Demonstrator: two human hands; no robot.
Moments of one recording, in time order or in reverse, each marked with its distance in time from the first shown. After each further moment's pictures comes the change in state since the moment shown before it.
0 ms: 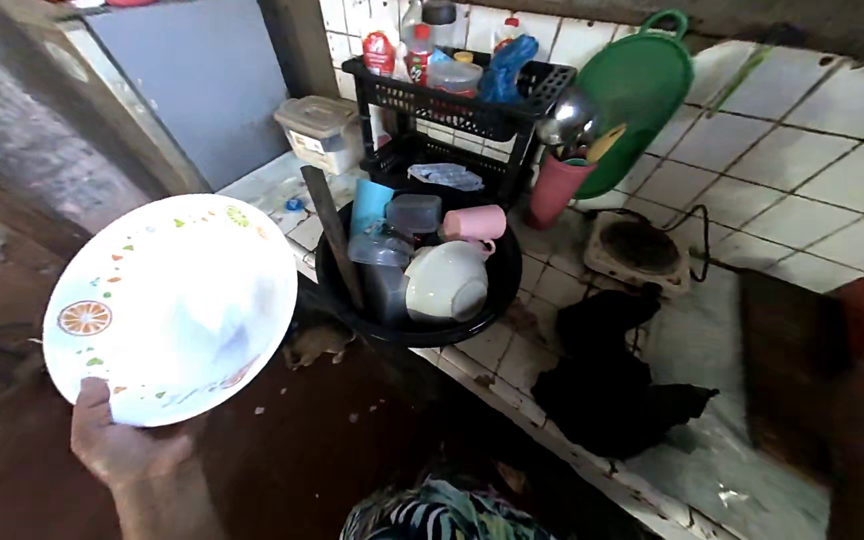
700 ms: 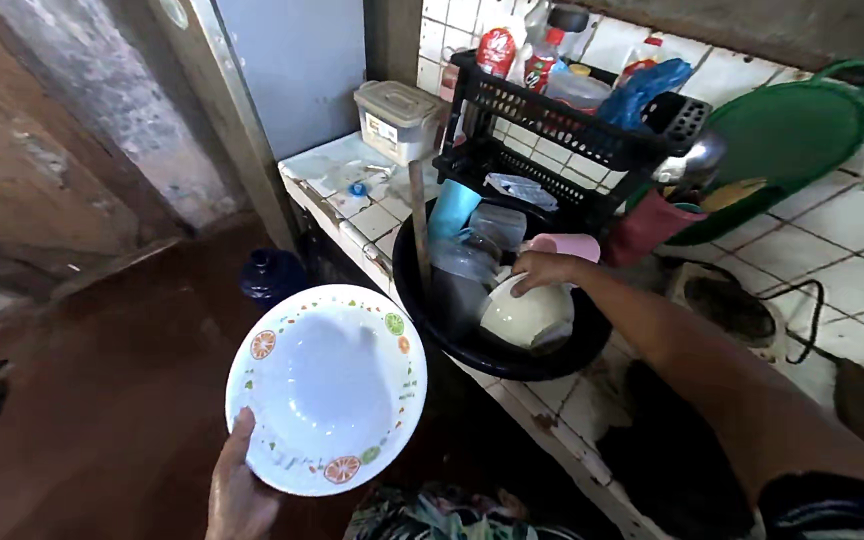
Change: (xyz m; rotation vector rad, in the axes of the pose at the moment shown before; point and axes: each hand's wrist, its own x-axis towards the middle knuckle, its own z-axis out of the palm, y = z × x) left_hand -0.035 -0.004 -0.045 0.092 0.197 -0.427; right_hand -0.028 -0.503 -0.086 0.240 -1.085 -1.364
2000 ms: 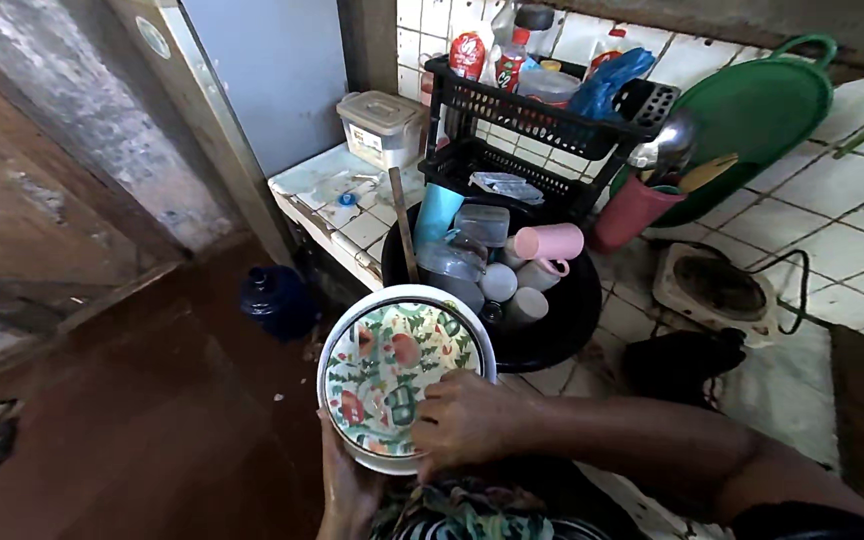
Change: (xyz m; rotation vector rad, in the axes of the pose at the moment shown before) left_hand -0.029 -0.061 0.062 -0.191 -0.170 -0.185; right_hand -0.069 -0.174 0.155 -0.339 0.513 -0.979
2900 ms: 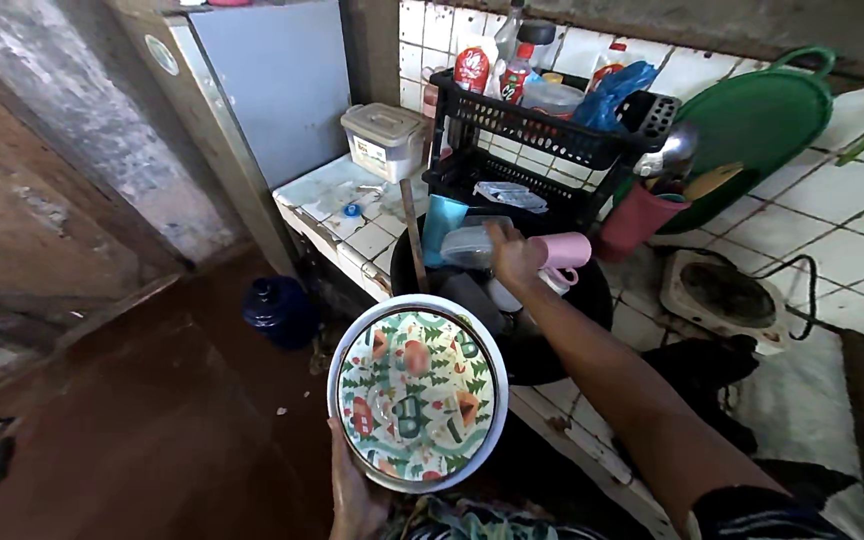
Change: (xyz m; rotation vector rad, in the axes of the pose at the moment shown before) left_hand 0.010 0.007 -0.005 0.053 0.030 0.023; right_hand -0.019 0.182 -0.033 -0.450 0.388 1.155
